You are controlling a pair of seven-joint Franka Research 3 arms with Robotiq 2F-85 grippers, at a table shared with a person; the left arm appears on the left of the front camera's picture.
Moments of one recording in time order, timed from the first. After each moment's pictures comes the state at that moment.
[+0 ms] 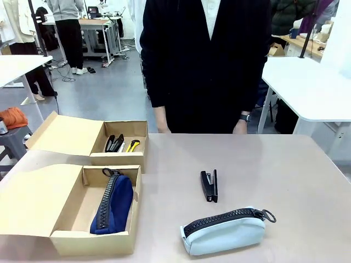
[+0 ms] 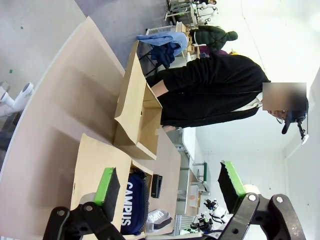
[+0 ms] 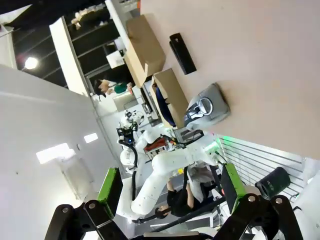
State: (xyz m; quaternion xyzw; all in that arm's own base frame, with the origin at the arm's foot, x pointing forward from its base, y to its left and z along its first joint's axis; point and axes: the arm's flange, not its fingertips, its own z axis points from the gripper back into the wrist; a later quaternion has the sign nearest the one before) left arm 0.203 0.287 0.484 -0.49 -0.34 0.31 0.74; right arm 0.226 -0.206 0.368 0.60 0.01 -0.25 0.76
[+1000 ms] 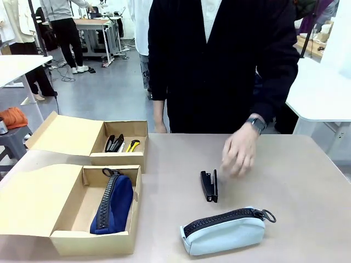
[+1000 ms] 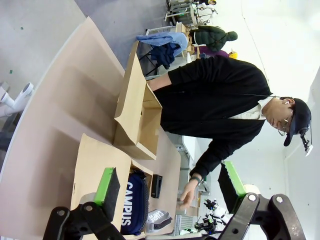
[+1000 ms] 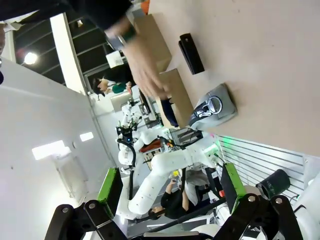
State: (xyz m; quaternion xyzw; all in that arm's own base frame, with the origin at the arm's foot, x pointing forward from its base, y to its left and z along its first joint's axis) left arm 0.203 0.287 0.484 -0.49 -0.34 0.31 0.74; right arm 0.223 -0.203 0.393 0.60 -0.01 -0.24 0.76
